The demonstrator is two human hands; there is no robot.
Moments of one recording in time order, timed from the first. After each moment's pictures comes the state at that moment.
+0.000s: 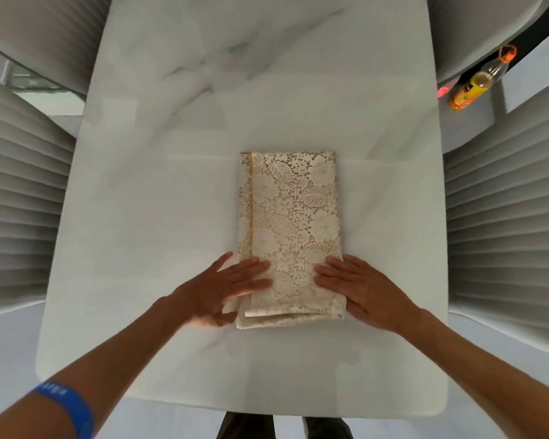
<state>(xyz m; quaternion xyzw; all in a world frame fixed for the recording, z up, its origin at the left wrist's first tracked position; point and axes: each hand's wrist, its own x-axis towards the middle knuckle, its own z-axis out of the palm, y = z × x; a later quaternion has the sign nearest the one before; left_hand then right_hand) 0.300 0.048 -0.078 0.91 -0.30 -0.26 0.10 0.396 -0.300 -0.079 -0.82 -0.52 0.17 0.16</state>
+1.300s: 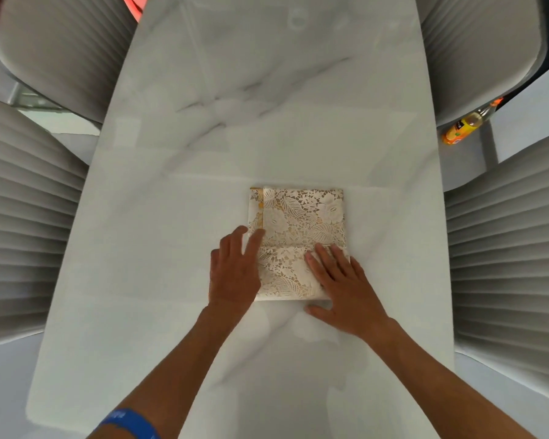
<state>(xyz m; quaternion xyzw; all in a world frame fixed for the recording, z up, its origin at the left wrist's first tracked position) 0.371 0.008 -0.058 0.98 0.11 0.05 0.17 0.421 -0.227 -0.076 -0.91 -0.36 0.19 0.05</state>
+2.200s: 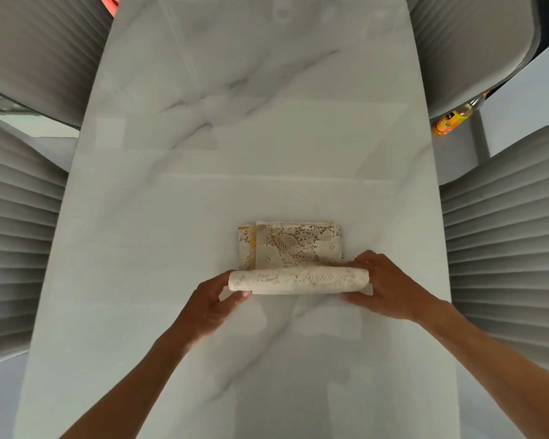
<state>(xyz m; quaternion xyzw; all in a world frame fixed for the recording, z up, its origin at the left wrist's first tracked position) 0.337 0.054 -0.068 0.79 0.13 -0.17 0.58 0.474 -0.277 -0.046 -0.88 -0.35 0.26 0.21</state>
